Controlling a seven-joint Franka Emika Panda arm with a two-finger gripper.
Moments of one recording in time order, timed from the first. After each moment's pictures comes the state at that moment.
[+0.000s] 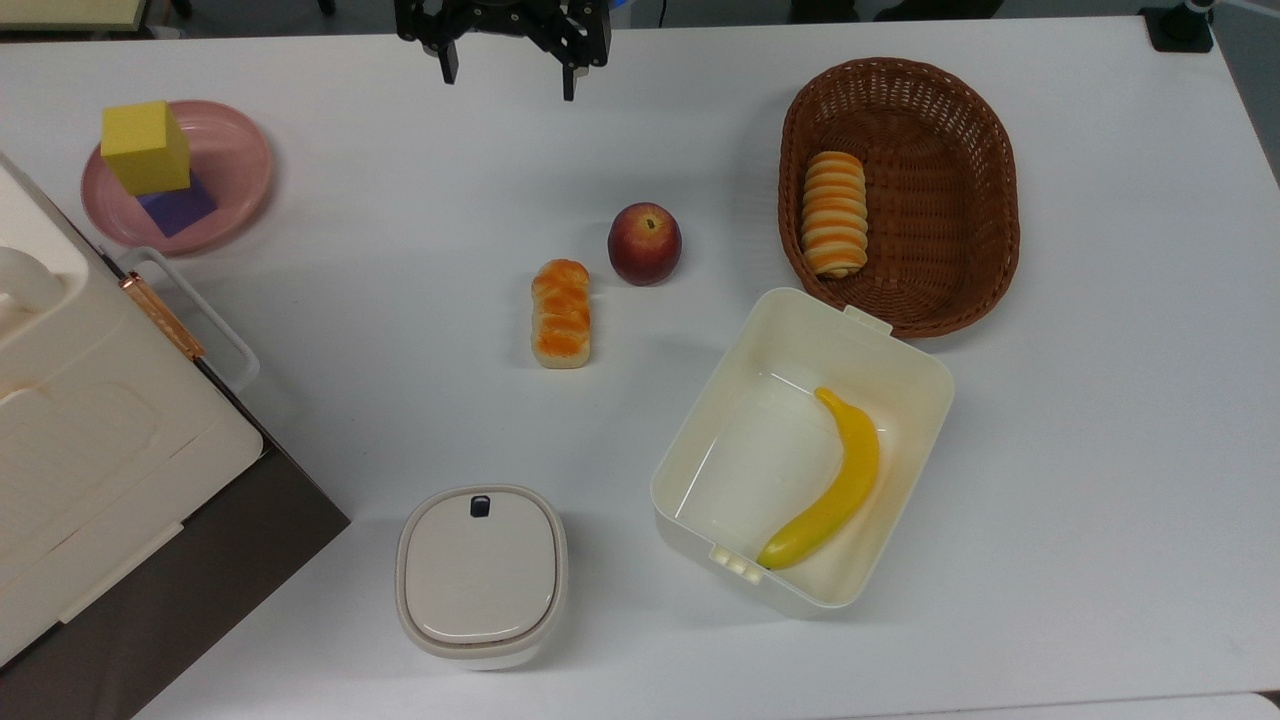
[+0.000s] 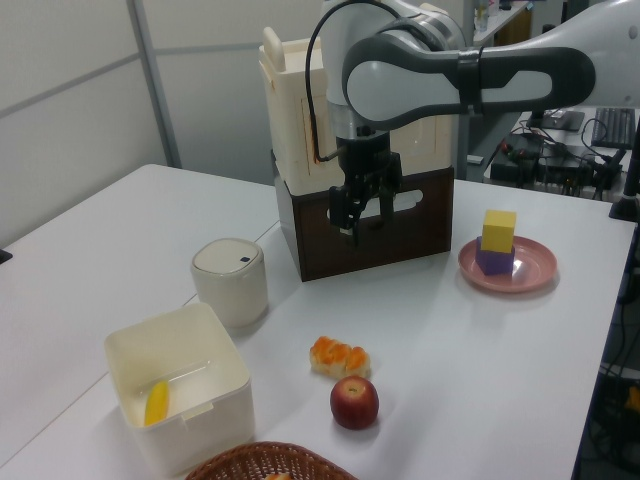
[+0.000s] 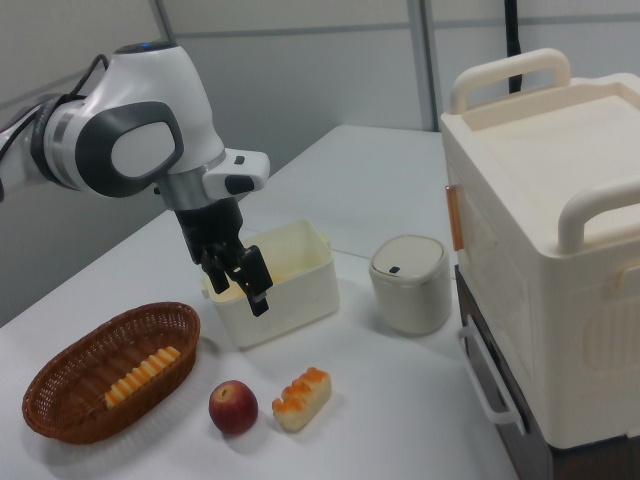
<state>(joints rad) 0.10 0.05 -0.09 -1.62 -0.04 1.65 0.13</state>
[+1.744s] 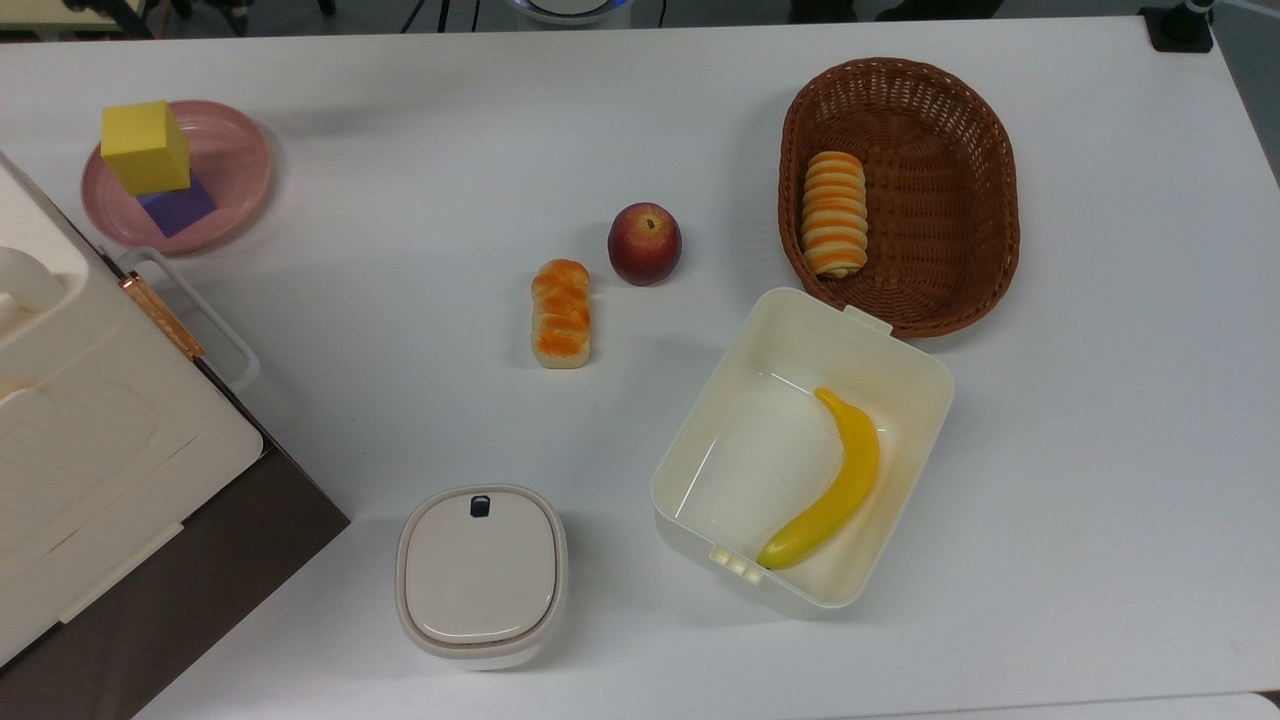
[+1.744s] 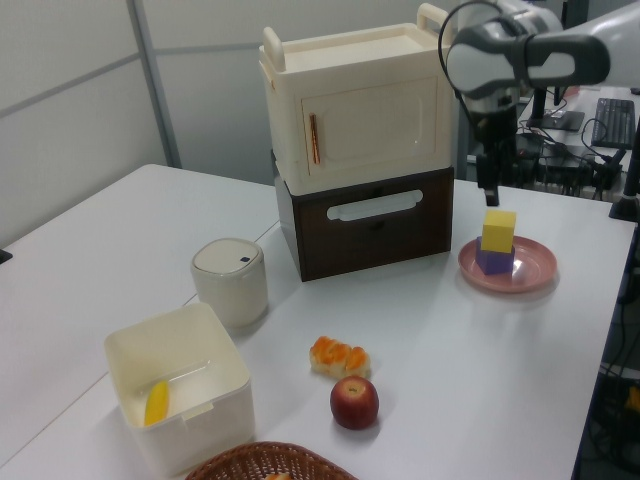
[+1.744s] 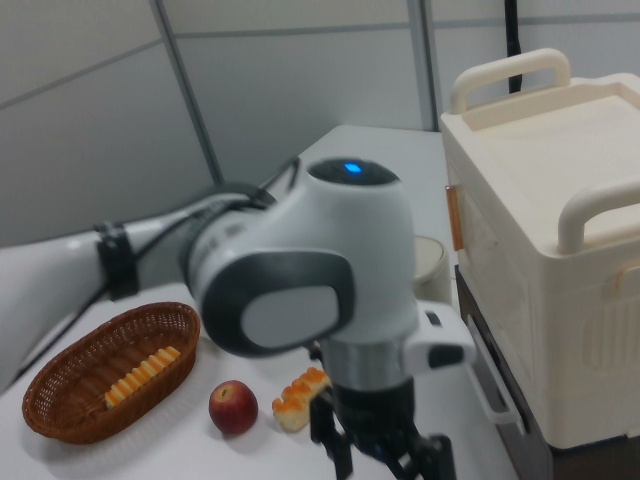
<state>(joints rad) -0.41 0.10 -0.12 -1.69 -0.10 1.65 -0.57</state>
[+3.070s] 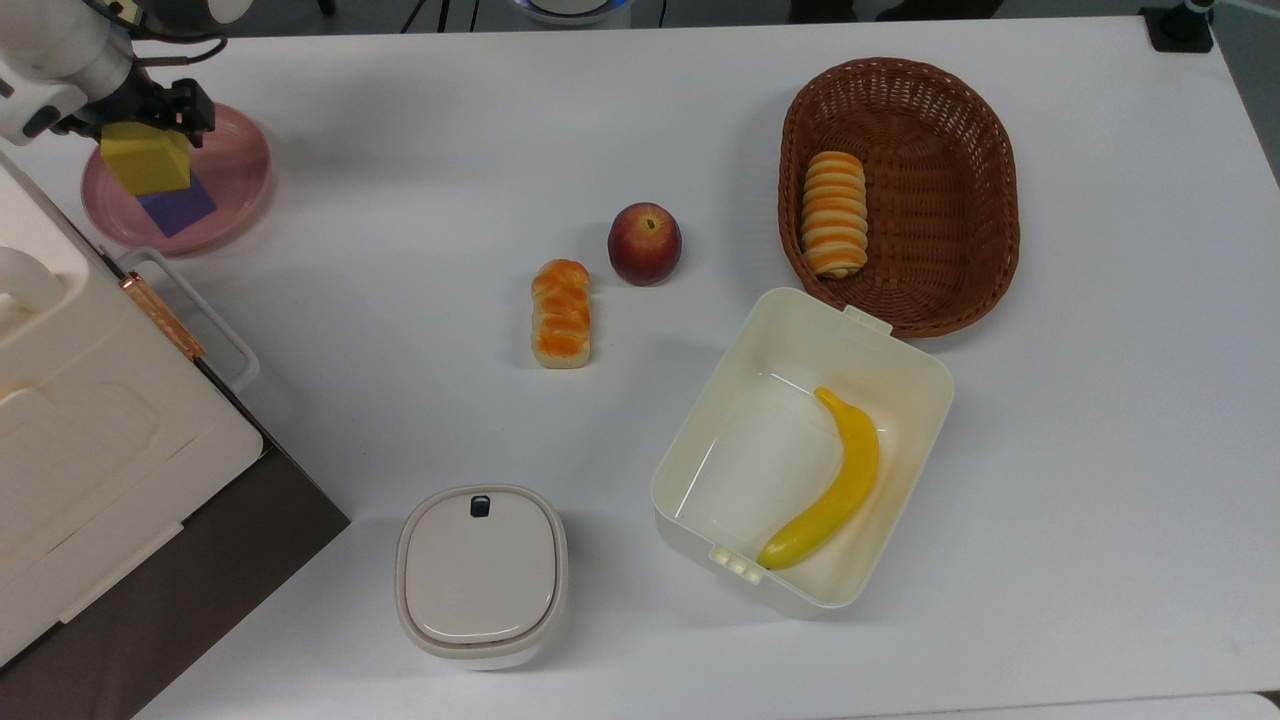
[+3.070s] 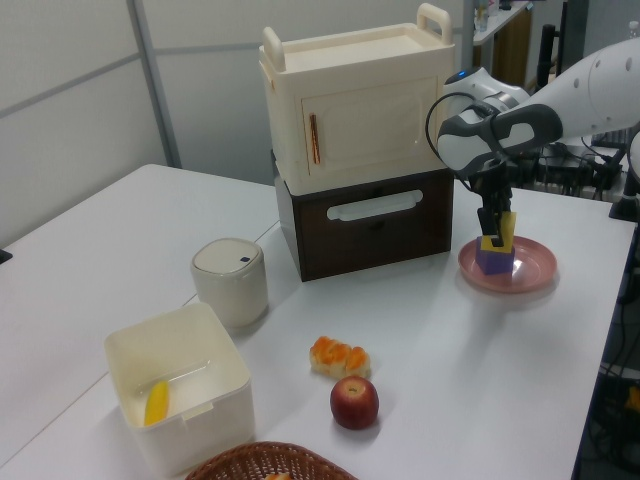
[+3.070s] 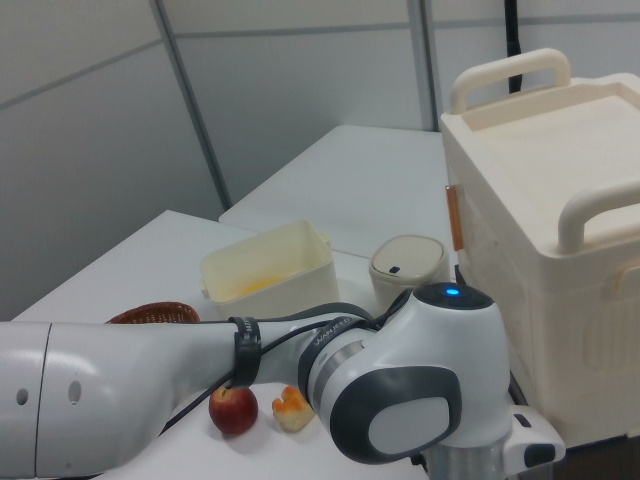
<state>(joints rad) -0.48 0.35 -0.11 -1.69 -0.24 1.89 -0.61</state>
